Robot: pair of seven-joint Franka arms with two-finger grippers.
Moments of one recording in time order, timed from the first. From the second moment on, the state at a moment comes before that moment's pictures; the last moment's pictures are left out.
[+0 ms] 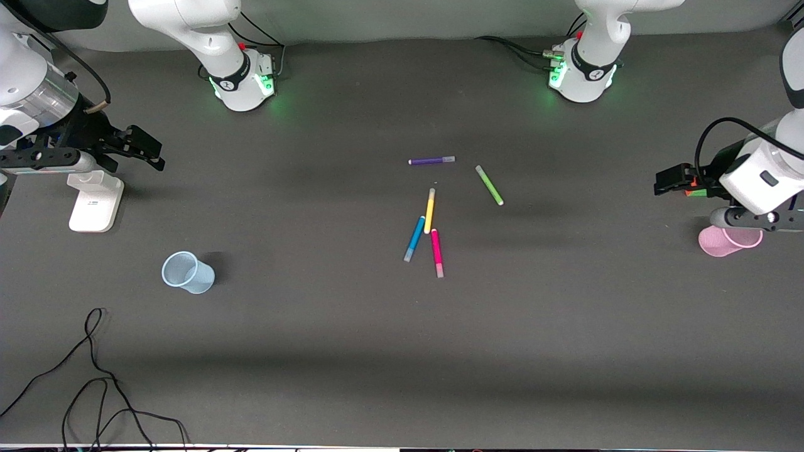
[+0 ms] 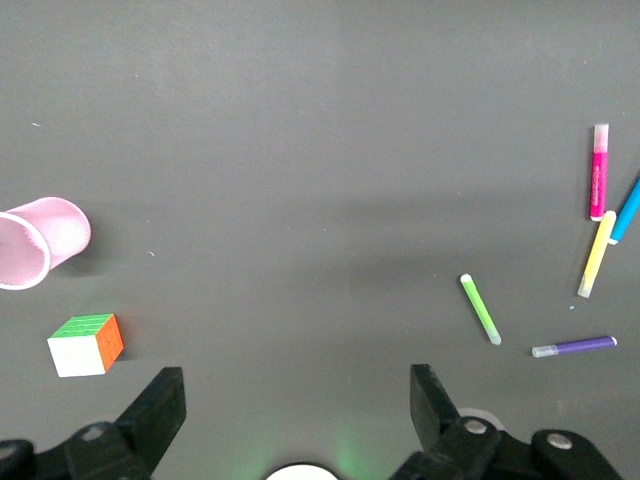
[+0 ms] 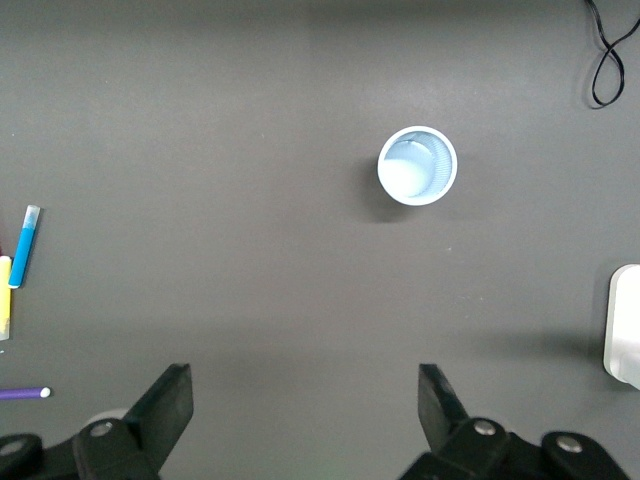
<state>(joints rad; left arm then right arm) -0.03 0.09 -0.03 -1.61 -0.06 1.52 0.00 0.06 -0.24 0.01 -1.96 0.04 1.76 0.10</state>
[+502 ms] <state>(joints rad) -0.15 0.09 -0.04 -1.61 -0.06 1.51 -0.13 0.23 0.08 0.04 -1.76 0.05 1.77 0.27</state>
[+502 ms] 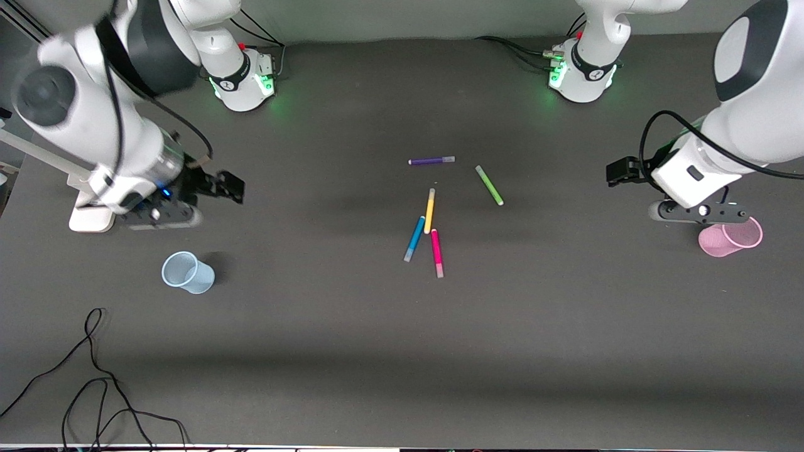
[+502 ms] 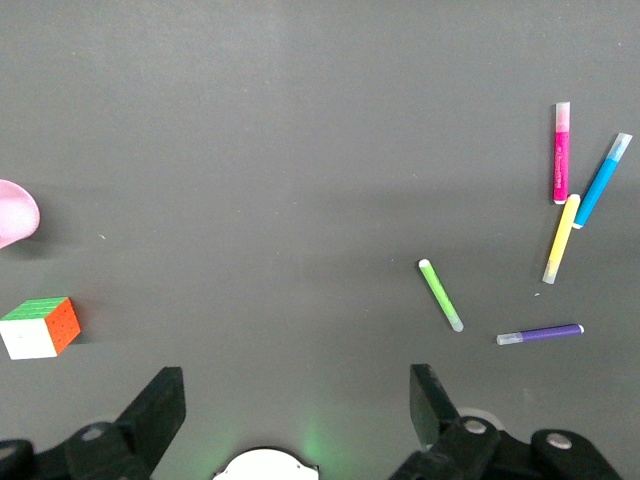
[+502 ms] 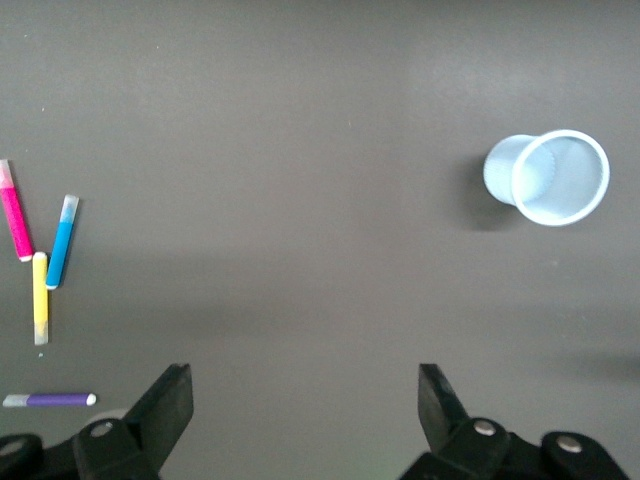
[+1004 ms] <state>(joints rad) -0.15 0.09 -0.03 -1.61 -0.06 1.51 -0.13 0.22 0.17 0.11 -1.74 0.10 1.80 0.30</state>
